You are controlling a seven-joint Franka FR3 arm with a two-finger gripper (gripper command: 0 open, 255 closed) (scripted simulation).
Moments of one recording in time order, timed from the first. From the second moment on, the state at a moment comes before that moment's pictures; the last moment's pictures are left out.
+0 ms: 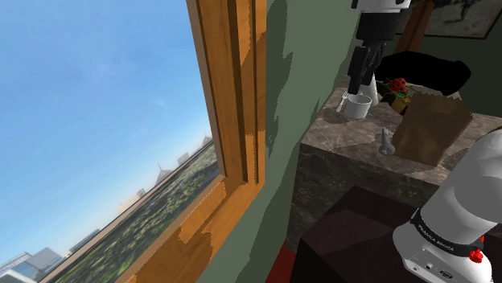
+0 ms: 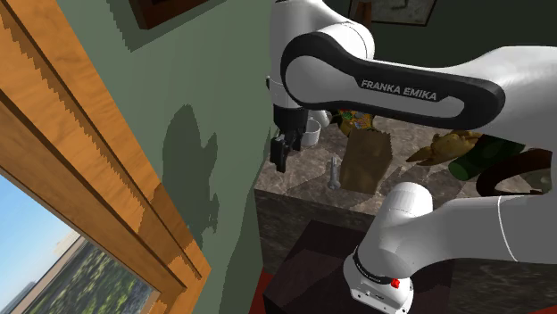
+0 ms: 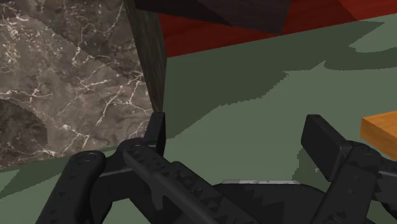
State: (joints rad) arm 0.00 -0.77 0.05 -2.36 0.12 1.54 -0.11
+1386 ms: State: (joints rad) arm -0.14 -0.44 -0.22 -2.43 -0.11 1.97 -0.45
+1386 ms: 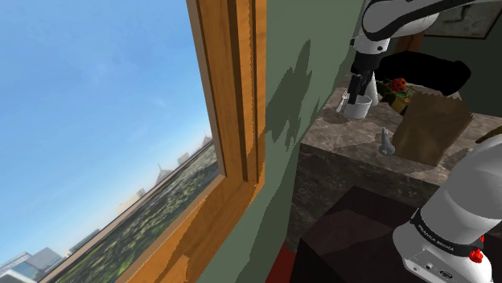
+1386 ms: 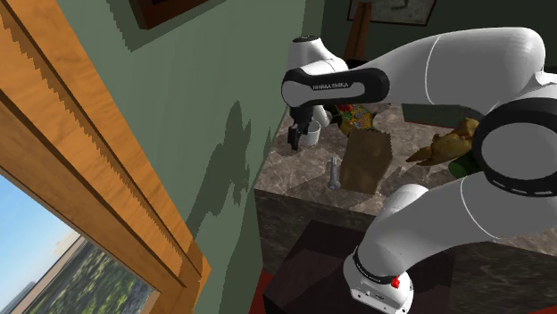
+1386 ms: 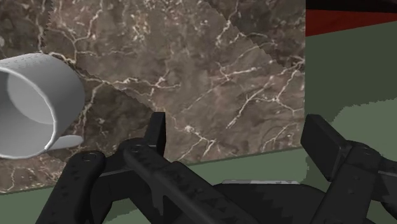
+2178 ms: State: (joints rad) arm -0.20 -0.05 -0.38 -2.25 -0.08 2.21 -0.68
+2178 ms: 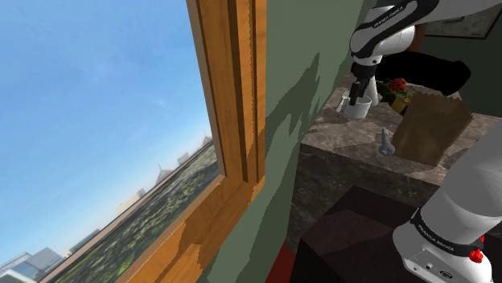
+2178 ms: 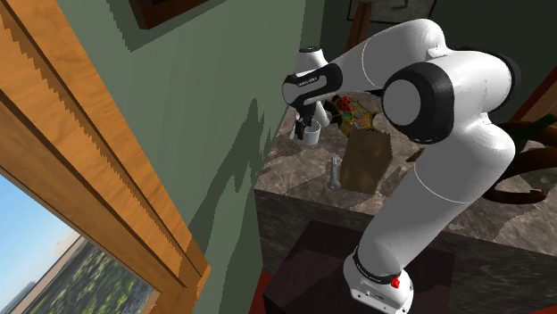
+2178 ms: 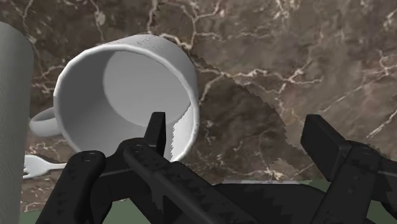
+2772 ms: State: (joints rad) arm -0.21 0.08 -0.40 -2.22 -0.02 2.32 -0.75
